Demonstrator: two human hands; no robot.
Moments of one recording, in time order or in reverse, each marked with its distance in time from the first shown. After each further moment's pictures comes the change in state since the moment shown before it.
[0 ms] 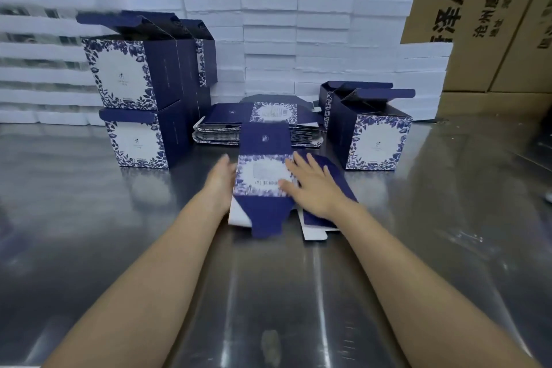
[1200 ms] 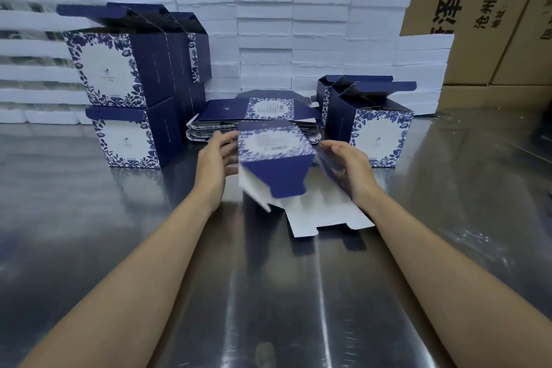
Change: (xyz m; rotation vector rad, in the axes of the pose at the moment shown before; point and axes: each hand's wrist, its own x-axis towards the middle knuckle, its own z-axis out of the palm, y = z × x) left_hand 0.017 0.006 -0.007 0.322 0.293 0.505; right_hand 0.007 0.047 -0.022 1.200 0.503 0.109
